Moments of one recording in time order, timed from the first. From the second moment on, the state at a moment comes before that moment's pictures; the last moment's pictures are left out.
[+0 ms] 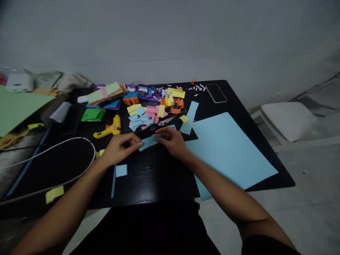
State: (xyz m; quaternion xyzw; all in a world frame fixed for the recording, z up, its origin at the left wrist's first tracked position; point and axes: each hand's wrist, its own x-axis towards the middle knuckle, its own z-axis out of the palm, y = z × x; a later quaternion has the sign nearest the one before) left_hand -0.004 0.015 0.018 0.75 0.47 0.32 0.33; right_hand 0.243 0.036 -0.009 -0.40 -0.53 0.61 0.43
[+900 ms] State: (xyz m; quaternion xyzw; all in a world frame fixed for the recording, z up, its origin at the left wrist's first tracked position) left_hand 0.012 0.008 0.015 0.76 0.46 0.40 0.24; right_hand 0.237 0.027 -0.002 -0.40 -0.49 0.63 0.44
